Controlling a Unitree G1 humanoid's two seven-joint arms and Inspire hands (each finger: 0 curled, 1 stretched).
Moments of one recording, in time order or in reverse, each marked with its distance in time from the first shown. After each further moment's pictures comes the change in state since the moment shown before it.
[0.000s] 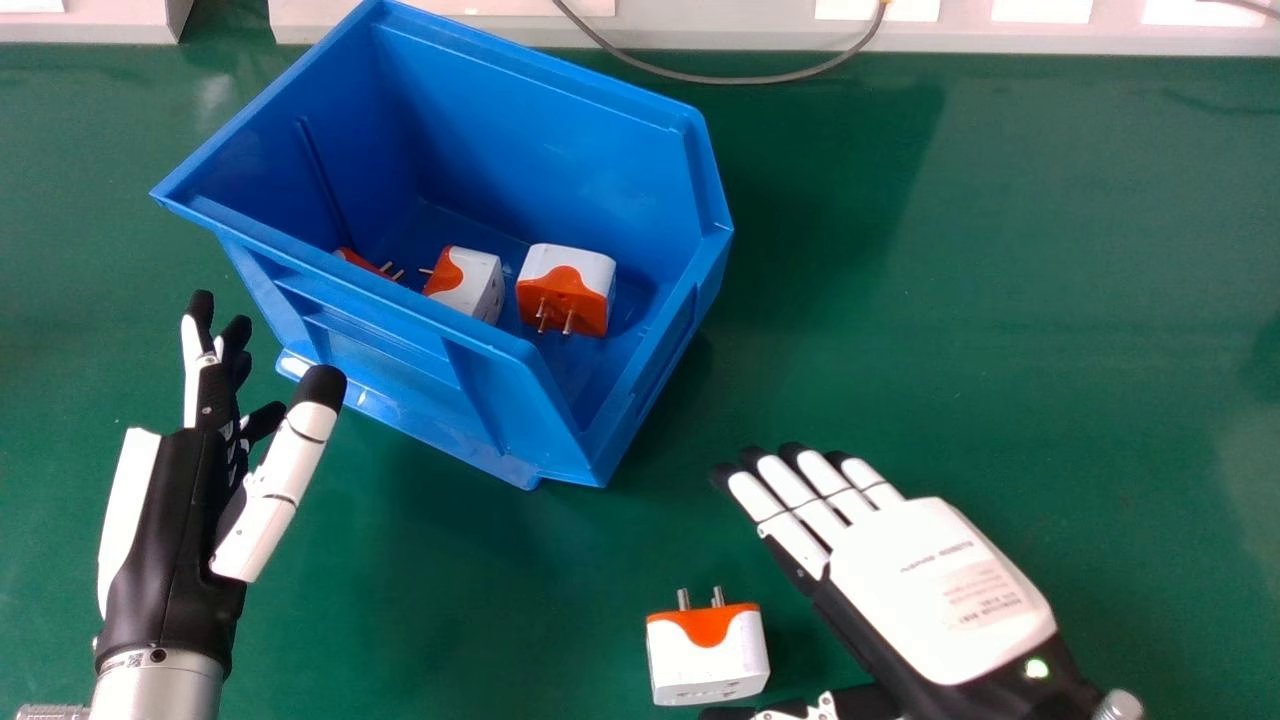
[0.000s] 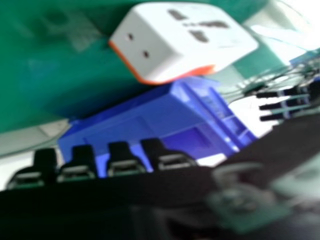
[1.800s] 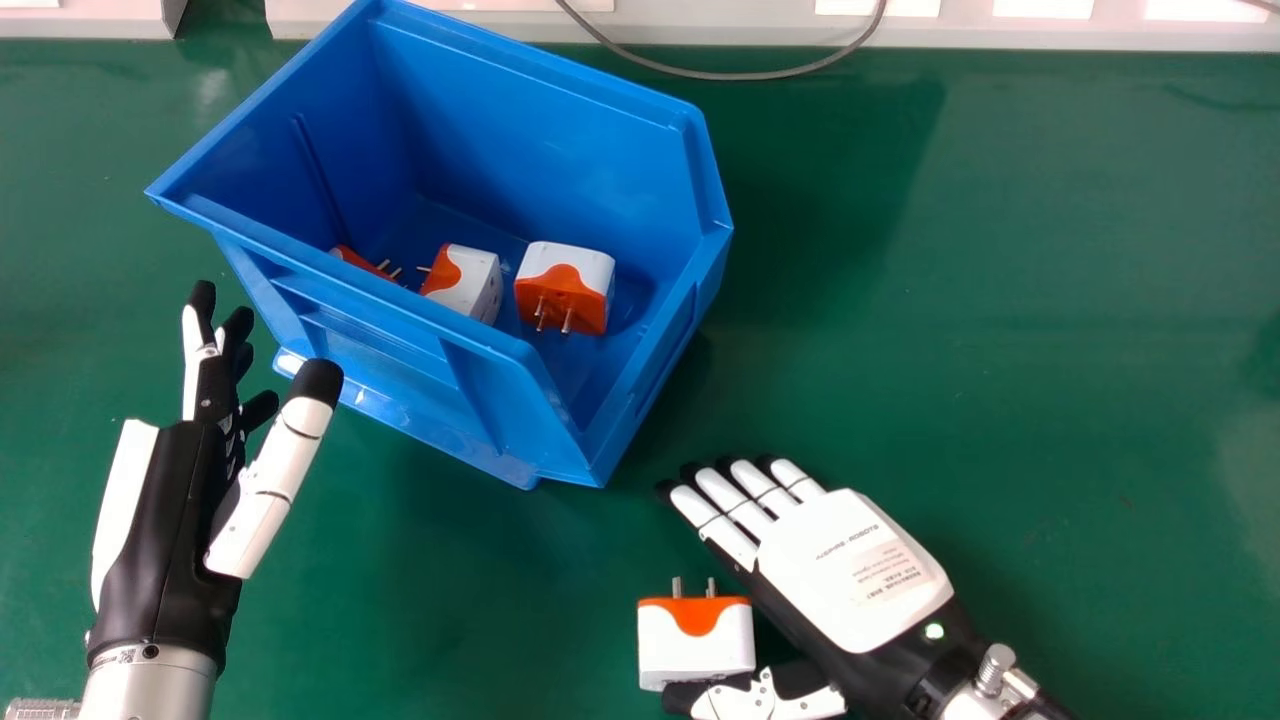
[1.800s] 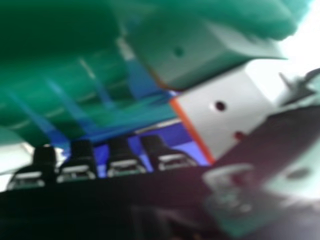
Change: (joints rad) left arm 0.005 0.008 0.006 -0.023 -0.007 0.010 -0.021; right arm -0.281 0.082 0.154 0.464 -0.041 -0.076 -0.251
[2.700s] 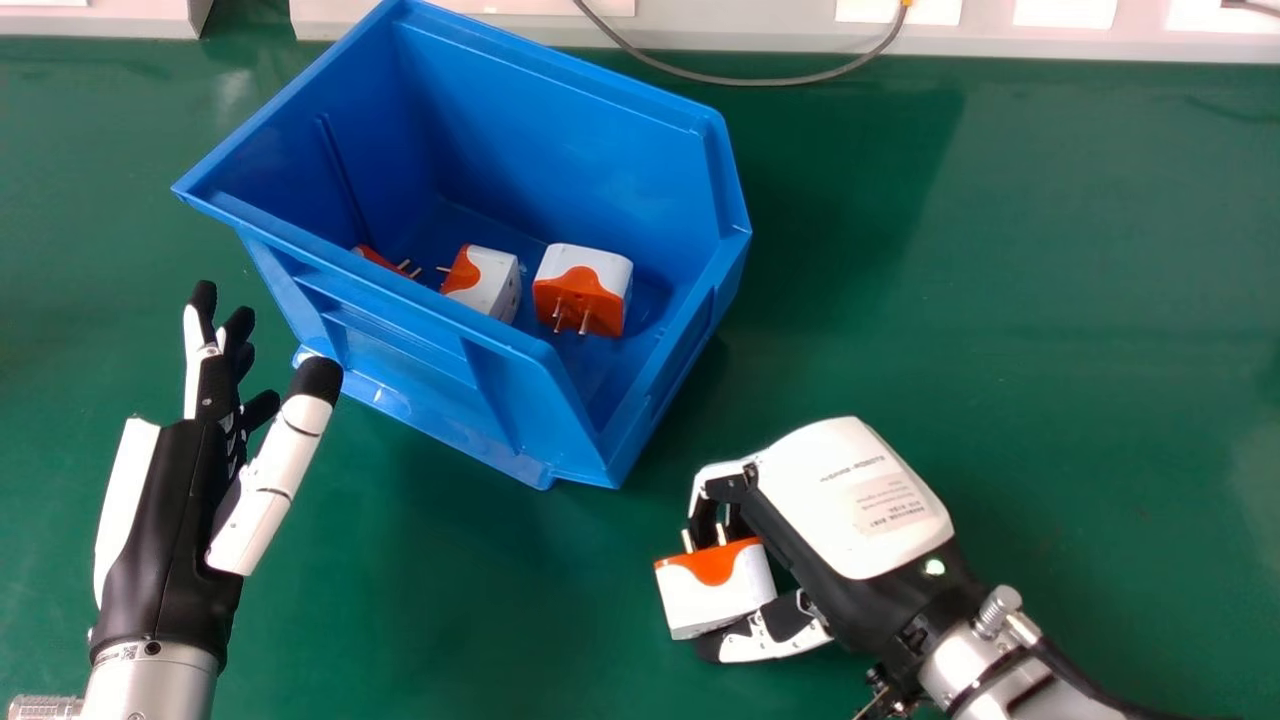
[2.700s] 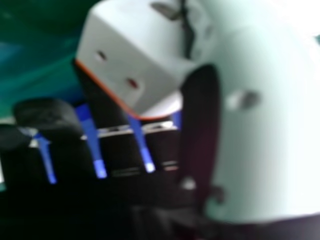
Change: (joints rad) left arm -0.011 -0.001 0.002 0.015 -0.001 0.002 -0.002; right arm 0.012 0.016 -0.037 -0.135 0.103 0.083 0.024
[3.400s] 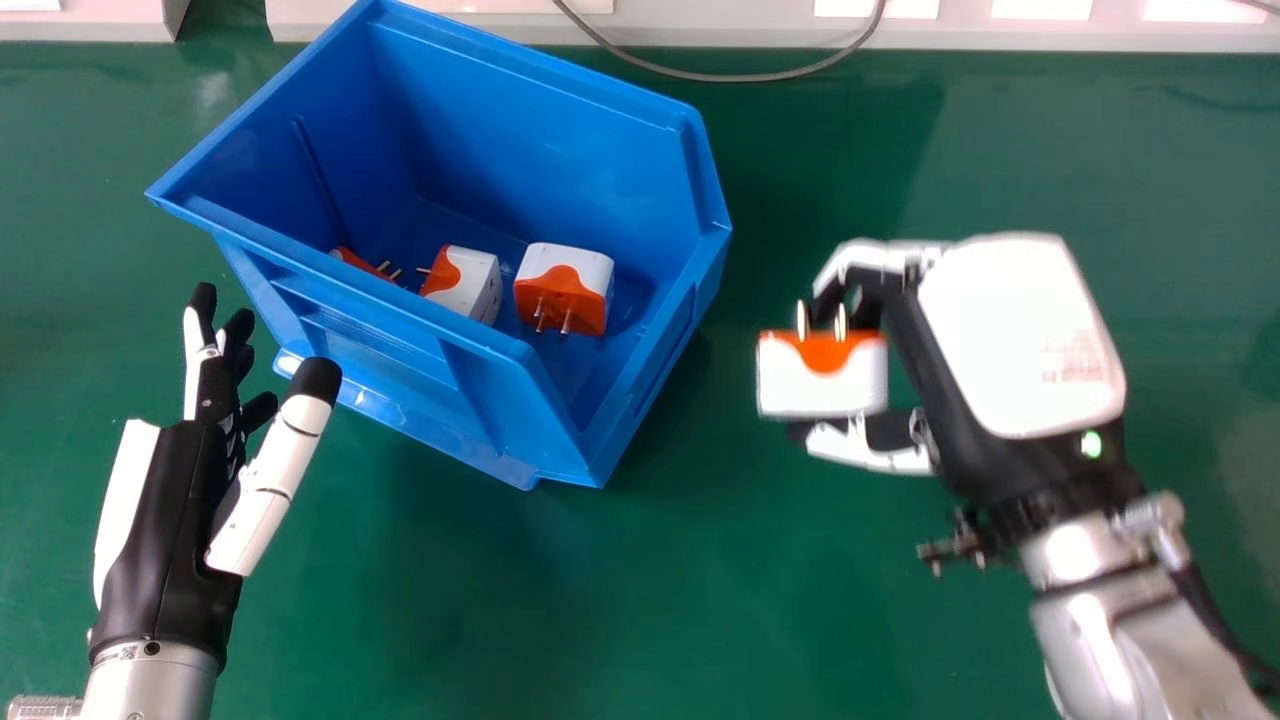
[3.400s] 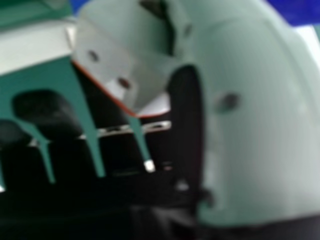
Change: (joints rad) left arm -0.001 0.001 0.002 -0.002 0.000 0.008 -0.001; right arm -0.048 0.037 -0.221 -0.312 0.003 0.137 -0.029
